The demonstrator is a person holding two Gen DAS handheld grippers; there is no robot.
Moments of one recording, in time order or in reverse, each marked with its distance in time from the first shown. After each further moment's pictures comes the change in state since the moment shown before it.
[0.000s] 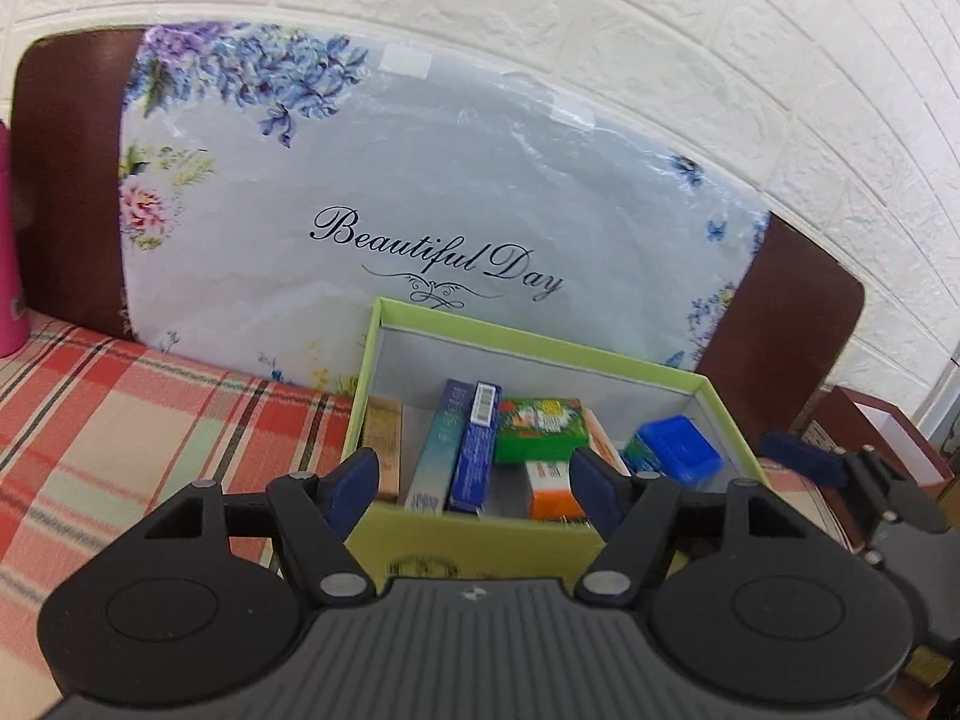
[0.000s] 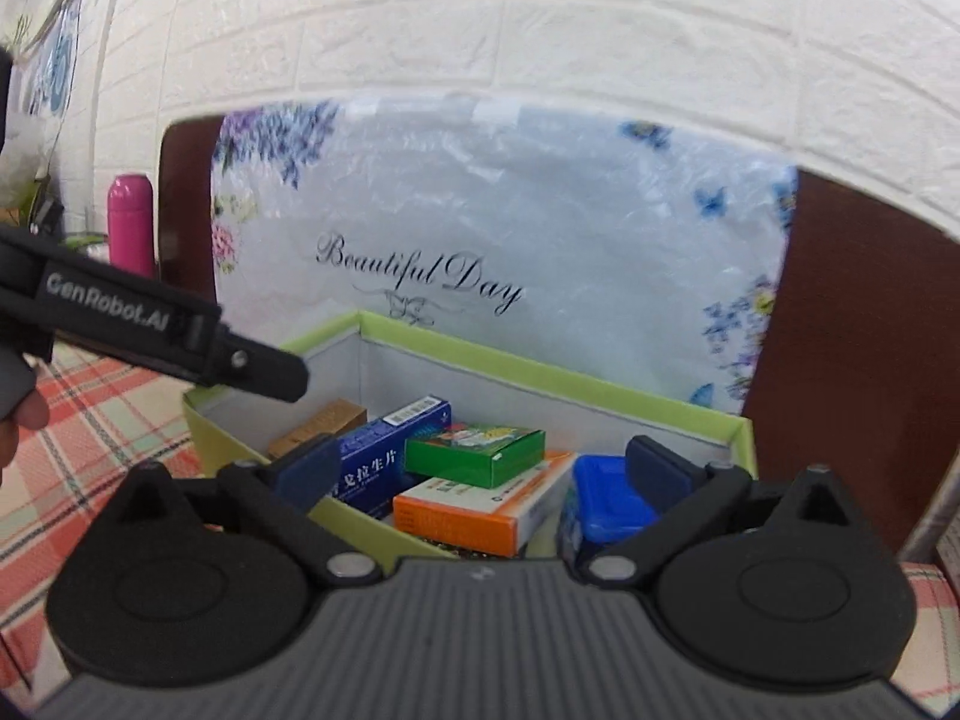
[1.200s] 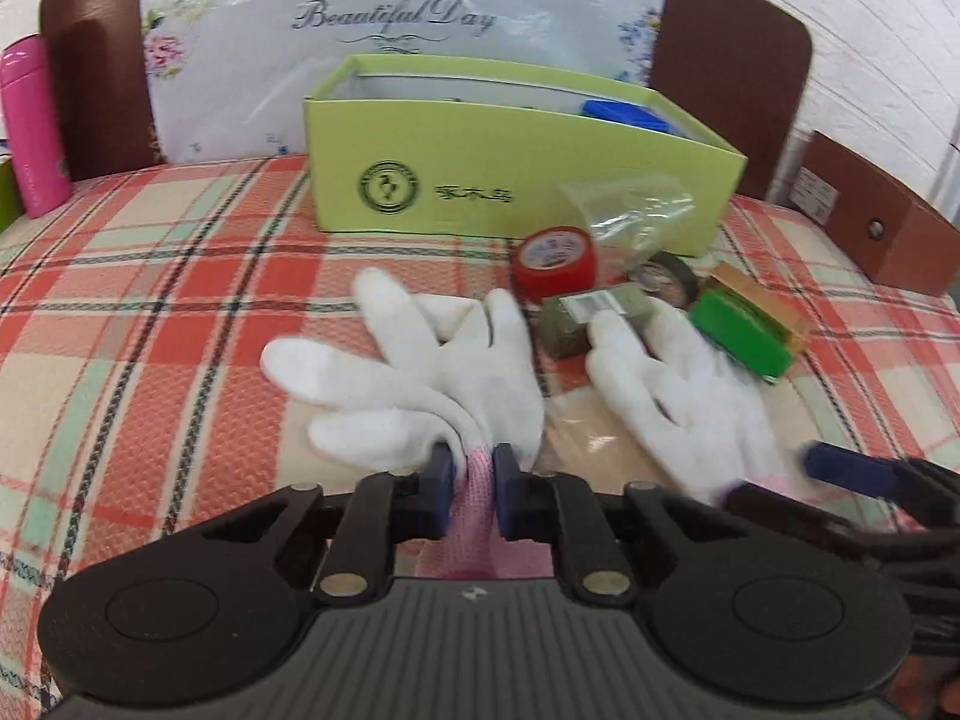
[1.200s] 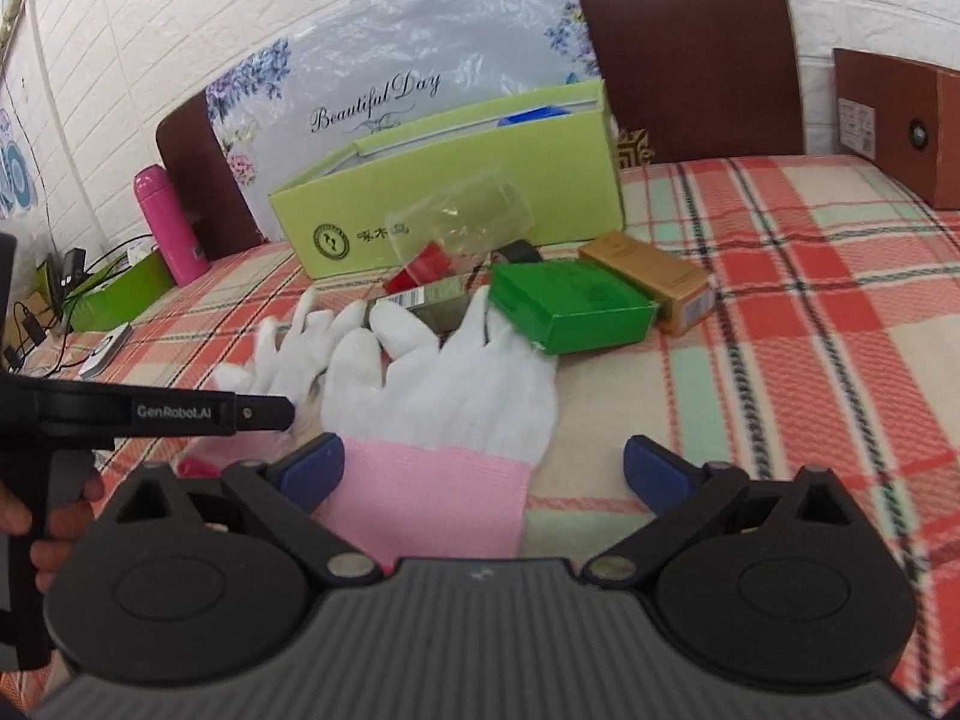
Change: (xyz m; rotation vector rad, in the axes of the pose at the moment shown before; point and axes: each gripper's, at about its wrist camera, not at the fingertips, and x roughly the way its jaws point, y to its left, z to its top) left arm -0.040 -0.041 -0.150 0.167 0.220 0.091; right arm -0.134 0.016 -0.143 0.389 0.239 0.051
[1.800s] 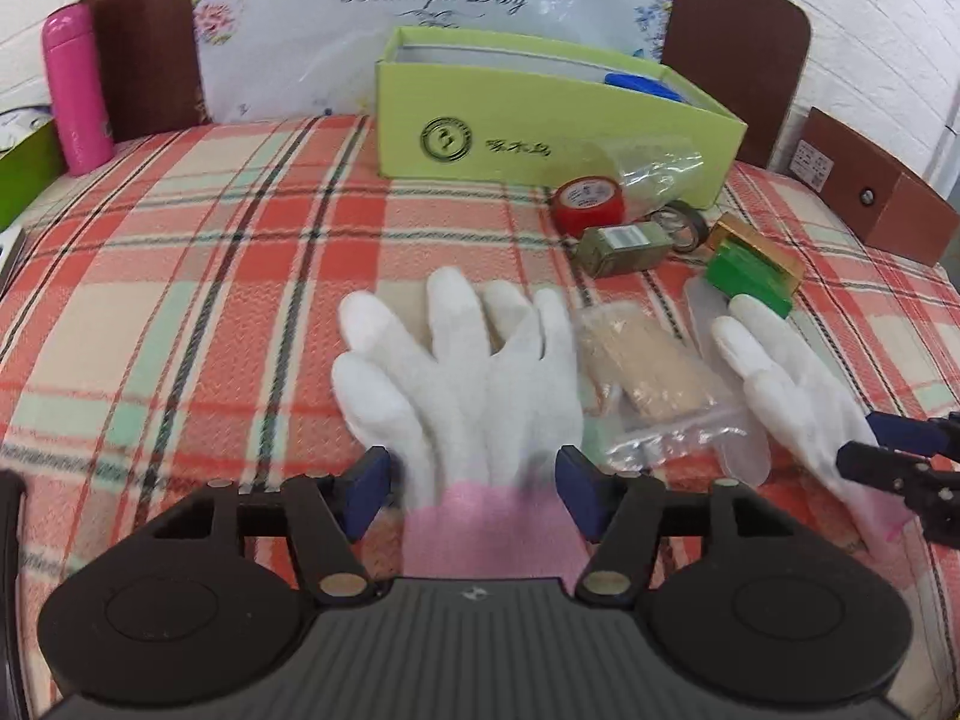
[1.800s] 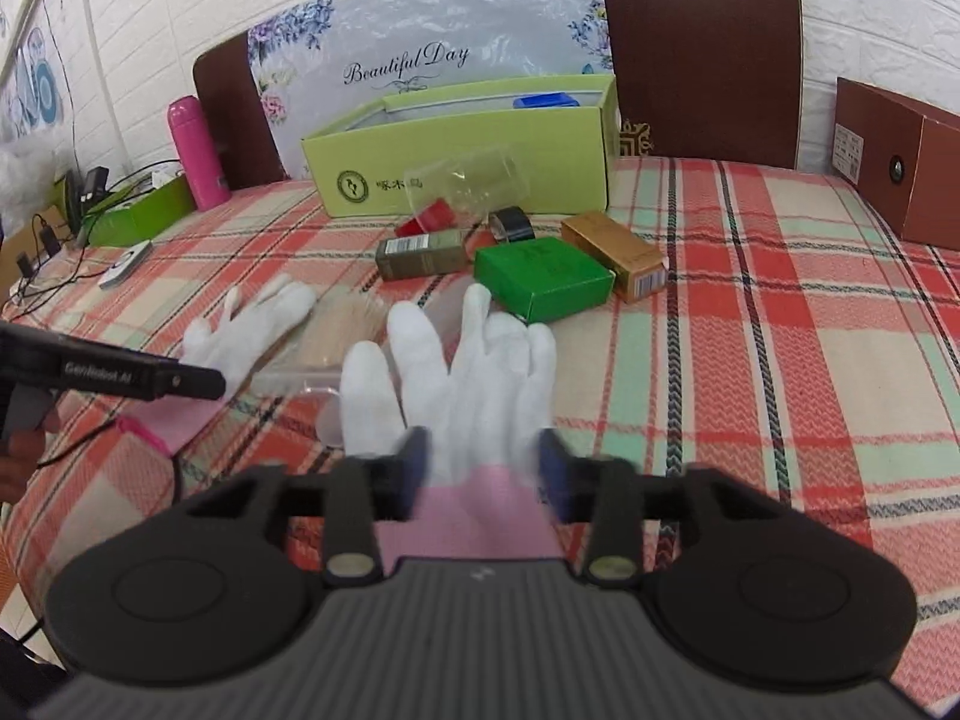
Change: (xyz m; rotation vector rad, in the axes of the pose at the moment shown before) left arm -0.035 0.028 -0.027 -0.002 0.049 -0.001; right arm -0.058 -0.007 -0.013 -0.130 0.084 -0.021
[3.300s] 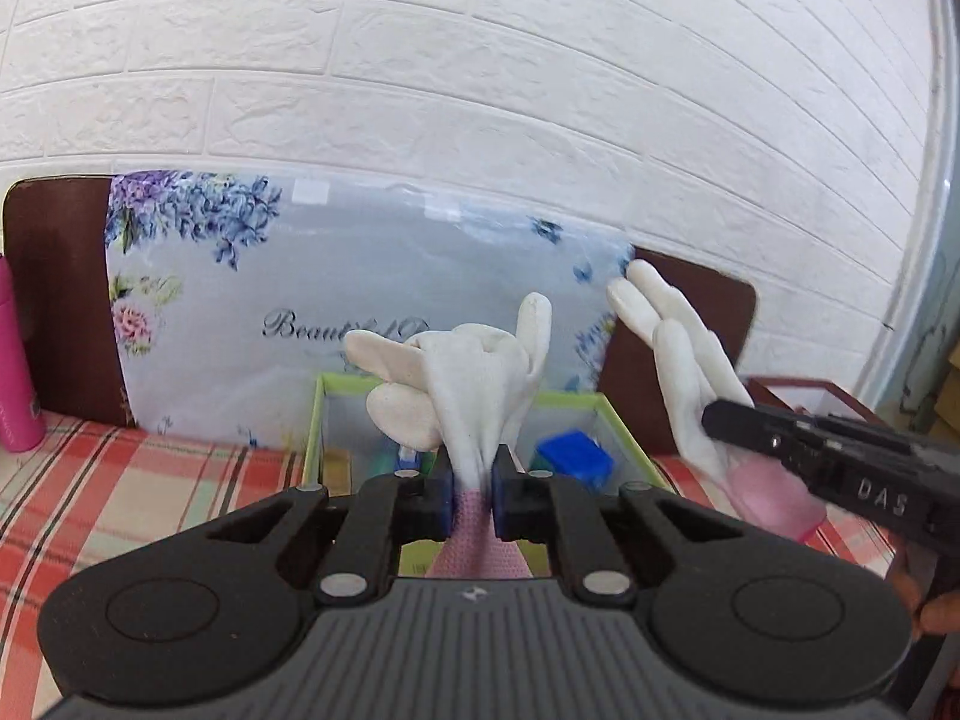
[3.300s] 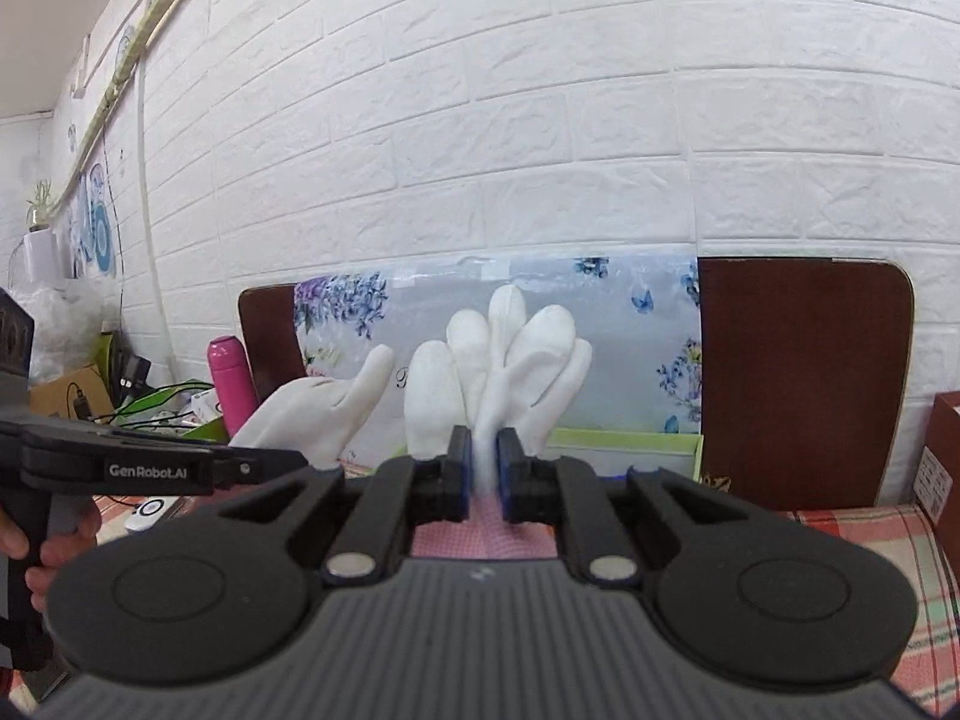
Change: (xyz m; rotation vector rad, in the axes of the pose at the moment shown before) left arm -0.031 0.000 0.176 -0.023 -0.391 -0.133; right arm 0.027 0.006 0.204 -0.084 -0.411 0.113
